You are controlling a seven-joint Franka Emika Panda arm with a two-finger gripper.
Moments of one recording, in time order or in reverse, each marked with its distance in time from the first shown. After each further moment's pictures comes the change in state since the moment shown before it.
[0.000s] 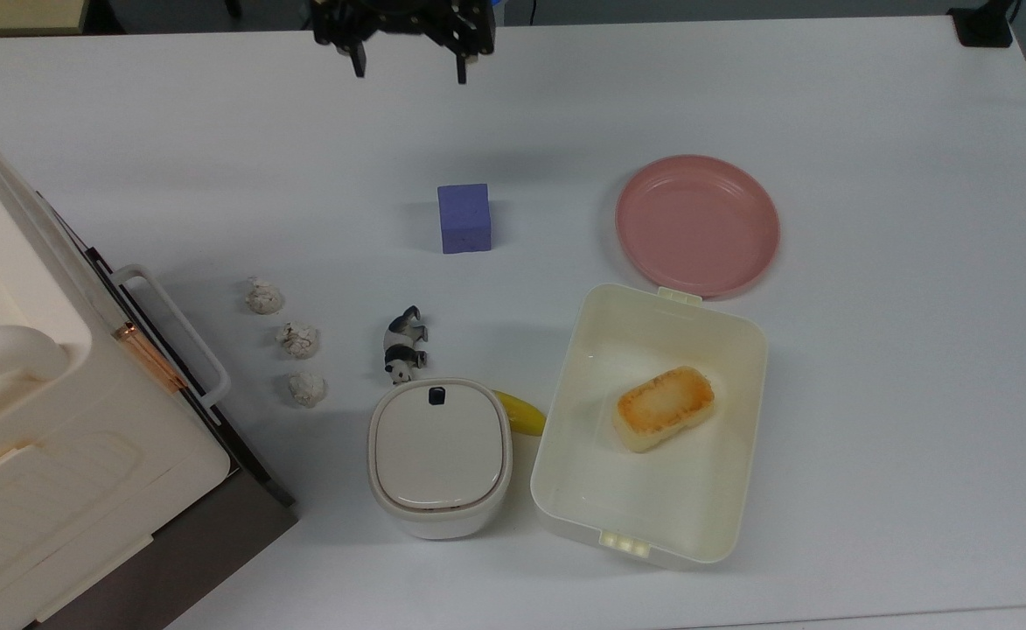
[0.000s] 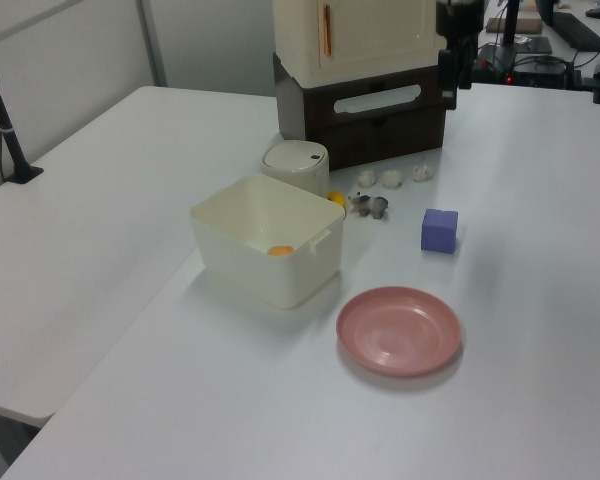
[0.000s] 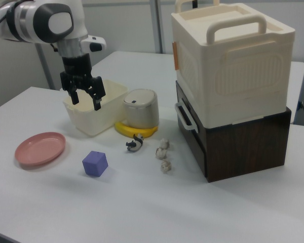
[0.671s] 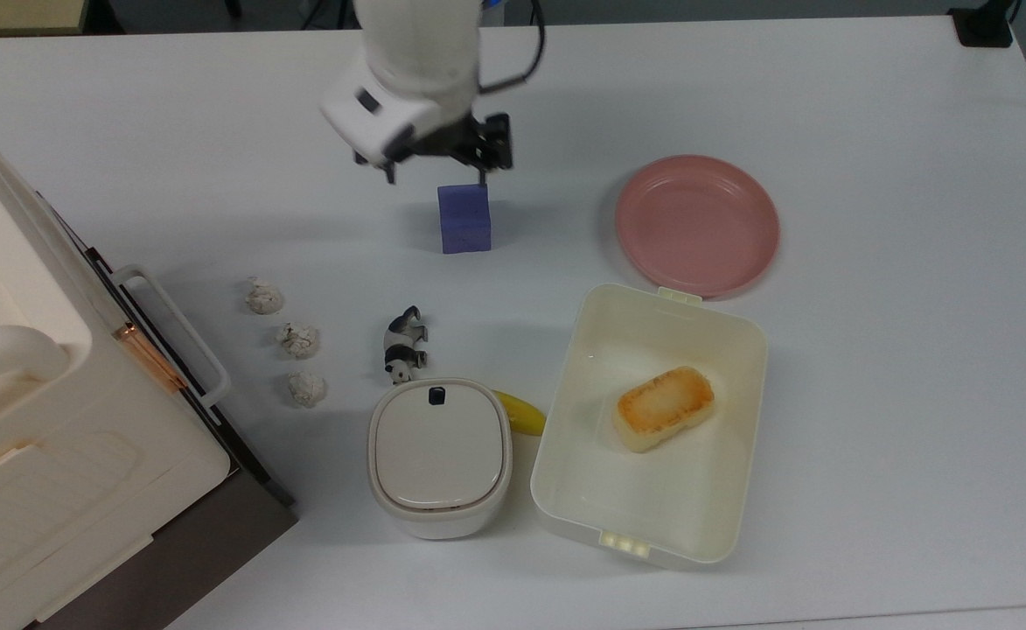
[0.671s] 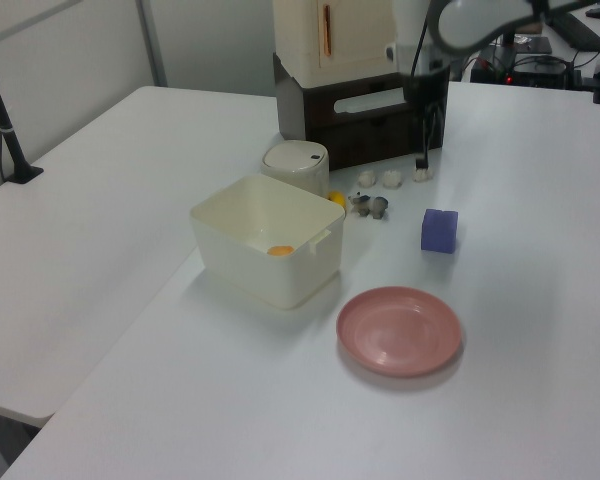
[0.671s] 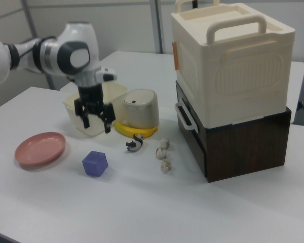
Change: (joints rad) arm 0.030 0.184 0.002 -0.051 0.000 0.169 -0.022
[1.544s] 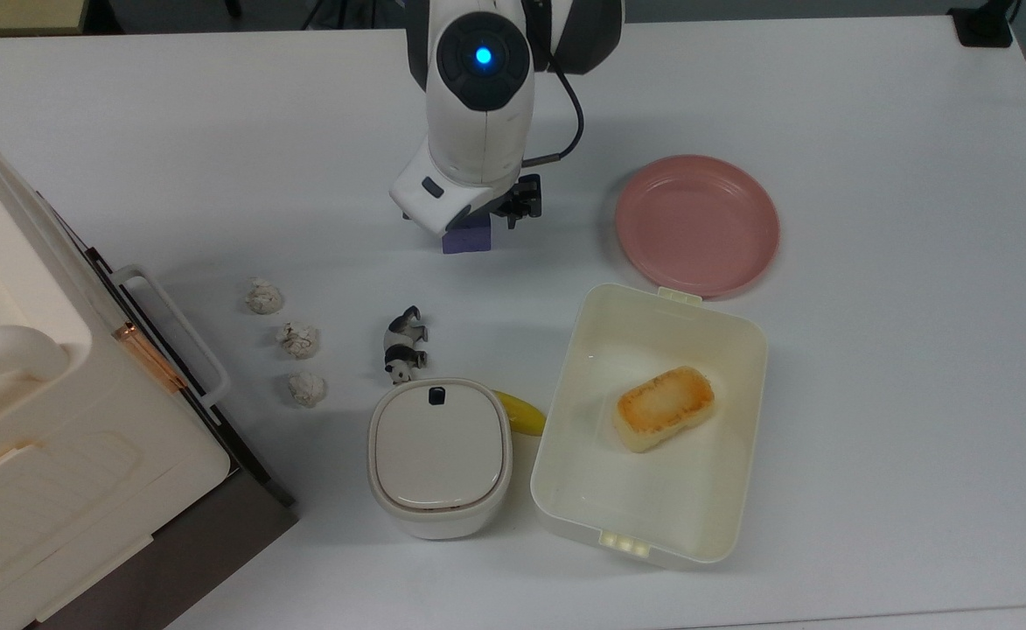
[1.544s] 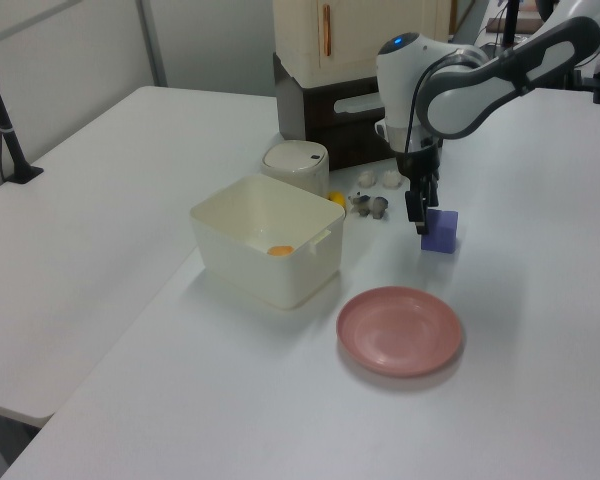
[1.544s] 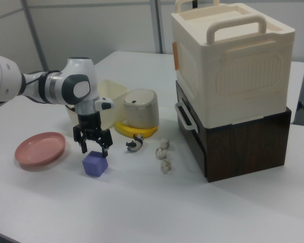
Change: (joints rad) arm 0.057 0.106 0.000 -0.115 -0.002 0.153 0.000
